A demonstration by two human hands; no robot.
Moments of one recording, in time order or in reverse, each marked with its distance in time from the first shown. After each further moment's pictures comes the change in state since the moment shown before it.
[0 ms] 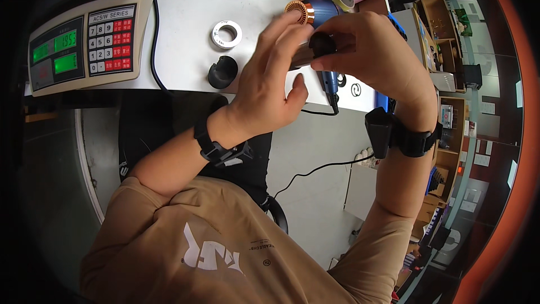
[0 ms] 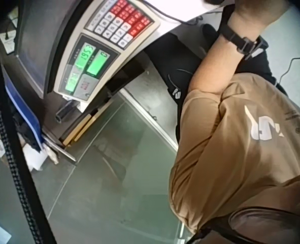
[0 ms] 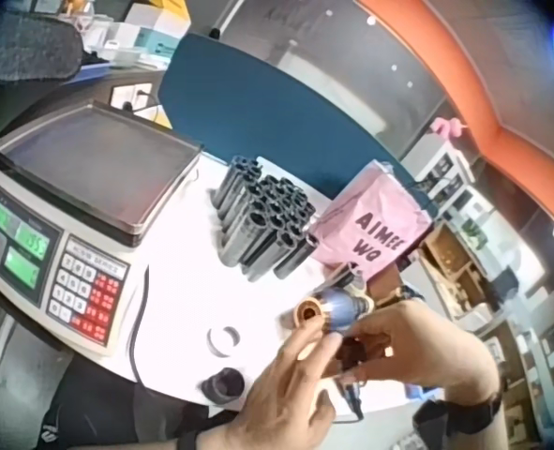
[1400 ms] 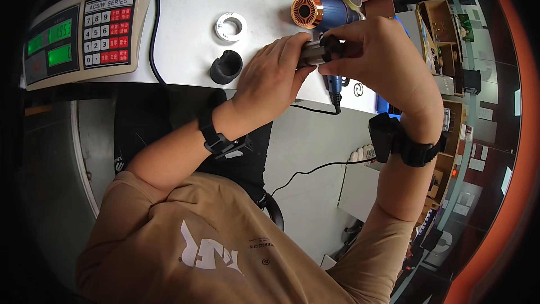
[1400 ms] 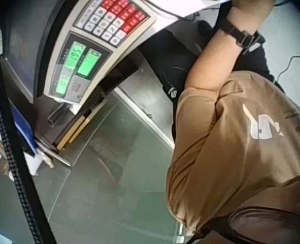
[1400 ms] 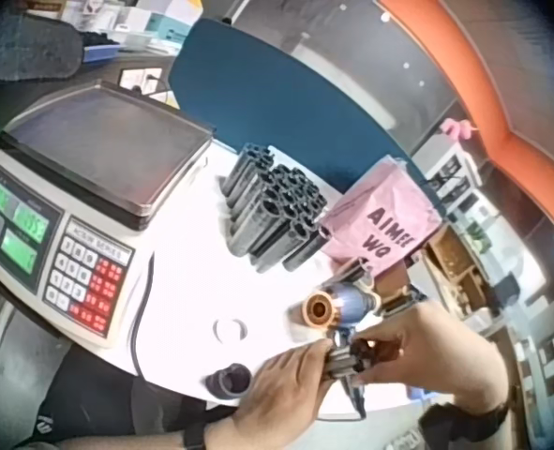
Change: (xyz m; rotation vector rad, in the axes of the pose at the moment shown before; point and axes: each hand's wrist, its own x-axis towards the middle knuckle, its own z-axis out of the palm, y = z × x) left_hand -0.020 -0.020 0.002 0.230 -0.195 -0.203; right_hand -0.002 -0.013 0.005 -0.239 0.023 0.082
